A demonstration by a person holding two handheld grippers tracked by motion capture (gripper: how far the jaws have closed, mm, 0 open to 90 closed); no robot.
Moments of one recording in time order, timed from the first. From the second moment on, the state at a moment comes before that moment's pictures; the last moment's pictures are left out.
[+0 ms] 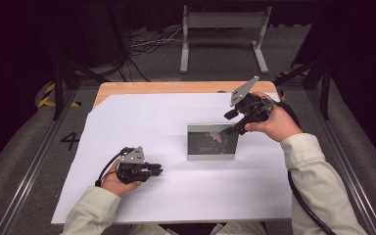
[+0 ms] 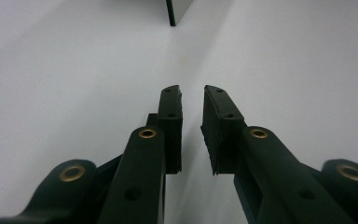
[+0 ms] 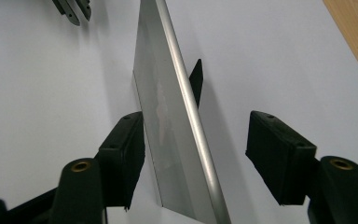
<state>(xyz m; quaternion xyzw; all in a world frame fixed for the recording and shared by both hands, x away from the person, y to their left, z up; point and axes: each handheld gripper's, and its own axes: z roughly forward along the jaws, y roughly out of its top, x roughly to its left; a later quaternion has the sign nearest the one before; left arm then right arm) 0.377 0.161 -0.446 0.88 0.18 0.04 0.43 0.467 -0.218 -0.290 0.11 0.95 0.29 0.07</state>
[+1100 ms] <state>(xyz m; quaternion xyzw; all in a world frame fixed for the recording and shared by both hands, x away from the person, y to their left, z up) 0.383 0.160 -0.445 0.88 0.19 0.04 0.44 0.418 -0.294 -0.303 0.19 0.89 0.39 0.13</state>
